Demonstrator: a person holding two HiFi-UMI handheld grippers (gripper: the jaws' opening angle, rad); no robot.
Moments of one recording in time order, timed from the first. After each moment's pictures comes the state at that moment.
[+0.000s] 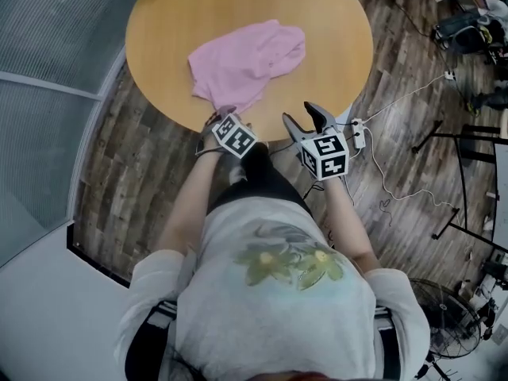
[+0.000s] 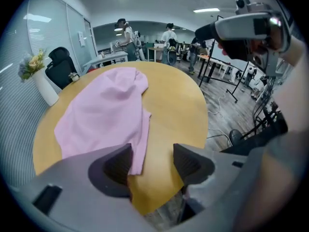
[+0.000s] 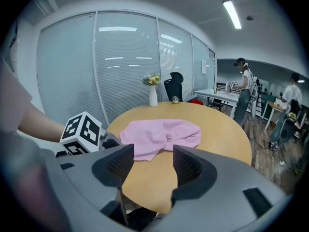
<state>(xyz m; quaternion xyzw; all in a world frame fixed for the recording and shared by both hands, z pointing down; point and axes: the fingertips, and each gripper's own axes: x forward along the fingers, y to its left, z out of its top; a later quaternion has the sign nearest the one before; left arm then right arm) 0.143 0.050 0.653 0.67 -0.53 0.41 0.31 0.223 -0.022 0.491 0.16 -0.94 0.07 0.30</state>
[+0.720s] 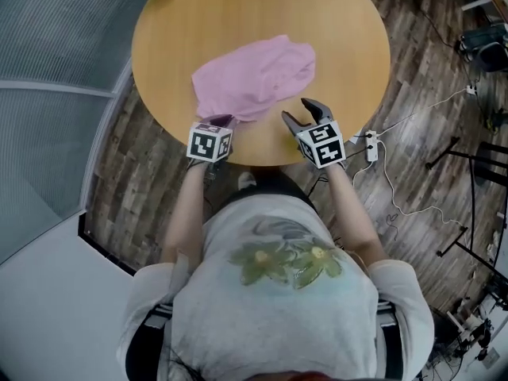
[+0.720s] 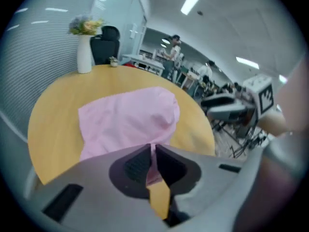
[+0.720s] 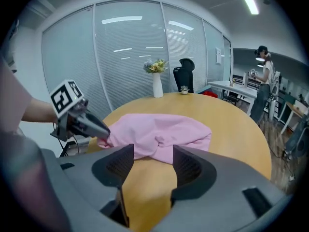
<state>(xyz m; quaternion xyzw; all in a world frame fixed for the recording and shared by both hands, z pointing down) 0.067 0.019 0.603 0.61 -0.63 0.18 0.44 0.166 -0.103 0.543 0.07 -0.93 0.07 0.35</state>
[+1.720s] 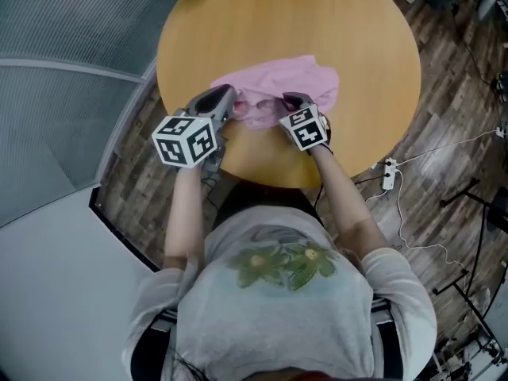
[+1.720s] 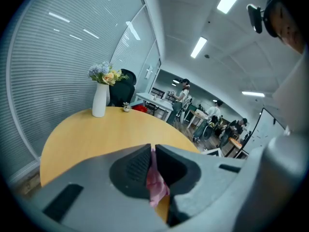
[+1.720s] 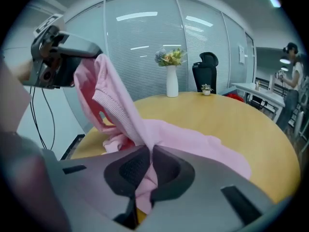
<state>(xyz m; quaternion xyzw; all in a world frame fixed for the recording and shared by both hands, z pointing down) -0.023 -0.048 0.434 0.57 -0.75 0.01 0.33 0.041 -0.124 0.587 -0.04 -0.93 0.04 0.35</state>
